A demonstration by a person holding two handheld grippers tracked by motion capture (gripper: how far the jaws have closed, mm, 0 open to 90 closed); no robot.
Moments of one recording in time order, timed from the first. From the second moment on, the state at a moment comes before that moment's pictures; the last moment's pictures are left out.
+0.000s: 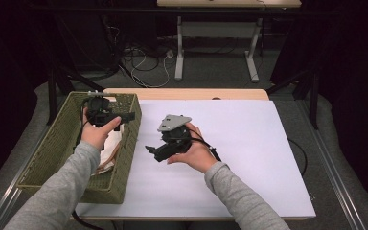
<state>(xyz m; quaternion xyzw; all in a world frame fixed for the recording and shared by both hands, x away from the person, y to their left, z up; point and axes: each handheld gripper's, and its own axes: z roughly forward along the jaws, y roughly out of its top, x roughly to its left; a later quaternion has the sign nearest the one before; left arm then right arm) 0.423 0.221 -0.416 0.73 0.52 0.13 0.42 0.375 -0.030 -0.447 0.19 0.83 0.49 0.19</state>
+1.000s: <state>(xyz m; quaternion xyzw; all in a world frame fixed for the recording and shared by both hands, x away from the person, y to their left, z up) 0.356 0.131 -0.443 0.75 0.44 0.07 0.49 0.349 -0.151 -0.459 0.28 0.80 0.48 0.22</state>
